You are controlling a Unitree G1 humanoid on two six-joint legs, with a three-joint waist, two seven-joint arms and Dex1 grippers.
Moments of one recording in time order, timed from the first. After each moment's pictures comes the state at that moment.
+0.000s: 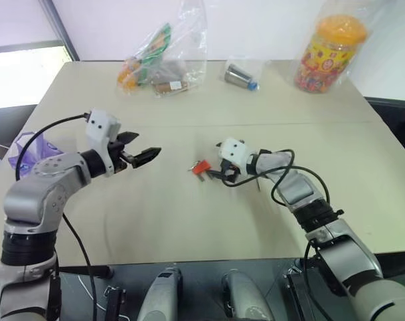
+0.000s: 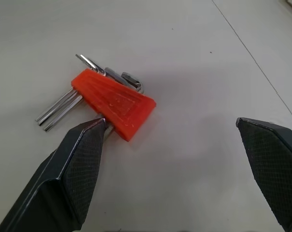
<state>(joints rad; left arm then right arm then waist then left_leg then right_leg) -0.44 0.68 0.17 -0.26 -0.58 0.83 -0.63 -0.73 -0.41 0.36 0.38 -0.12 0.11 0.76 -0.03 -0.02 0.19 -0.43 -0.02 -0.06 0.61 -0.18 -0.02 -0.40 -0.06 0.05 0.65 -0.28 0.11</state>
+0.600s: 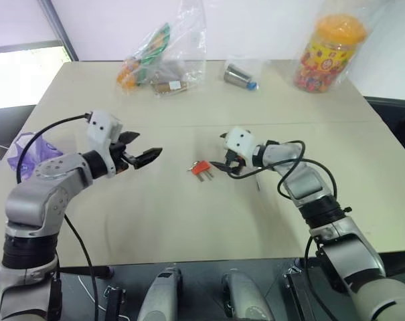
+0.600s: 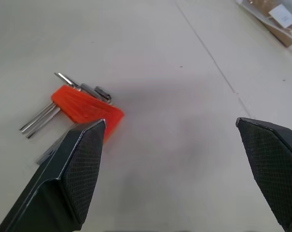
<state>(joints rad) -0.42 0.67 0.17 -0.28 -0.56 0.82 -0.61 -0.74 -0.44 0.27 0.28 -0.11 0.21 0.79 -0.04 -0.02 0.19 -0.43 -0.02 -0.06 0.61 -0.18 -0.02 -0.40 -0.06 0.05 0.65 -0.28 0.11</state>
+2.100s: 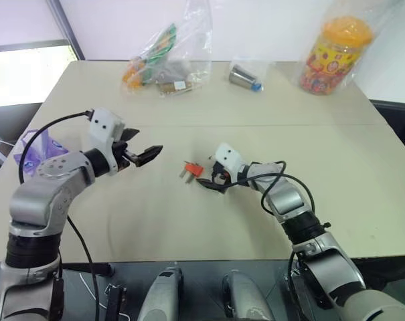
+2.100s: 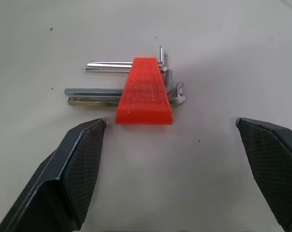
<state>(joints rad) -0.43 0.66 0.15 -0.29 -0.53 0.79 -0.58 -0.63 -0.24 0.24 0.24 -0.02 0.49 0.74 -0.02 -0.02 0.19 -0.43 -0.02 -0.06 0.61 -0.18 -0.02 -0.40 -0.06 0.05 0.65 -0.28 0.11</state>
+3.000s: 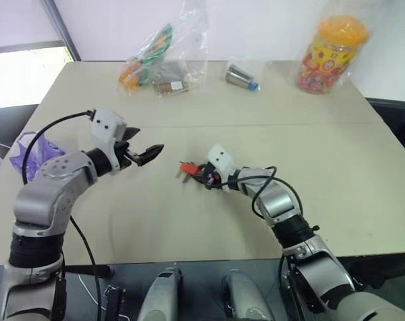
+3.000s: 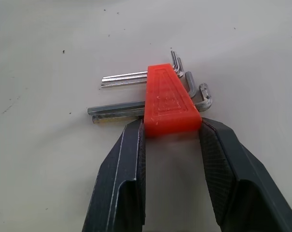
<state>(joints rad) -0.43 0.64 0.14 -0.28 -0.51 0.77 -0.57 -0.62 -0.20 0.28 0.24 -0.02 0.45 0.69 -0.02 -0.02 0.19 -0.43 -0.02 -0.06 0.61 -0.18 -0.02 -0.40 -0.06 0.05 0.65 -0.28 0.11</state>
